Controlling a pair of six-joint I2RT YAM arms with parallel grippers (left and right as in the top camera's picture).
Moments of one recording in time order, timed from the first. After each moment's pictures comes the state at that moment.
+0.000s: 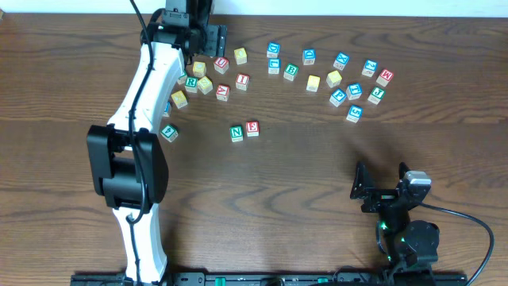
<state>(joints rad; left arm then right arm) -0.16 2.16 1.94 -0.63 0.08 0.02 0.10 0.06 0.01 -0.07 0.02 0.28</state>
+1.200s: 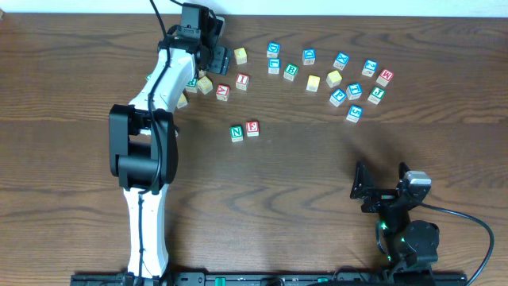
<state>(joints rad) -0.17 2.34 1.94 -0.57 0.08 0.11 0.10 0.06 0.01 -0.07 0.02 0.28</state>
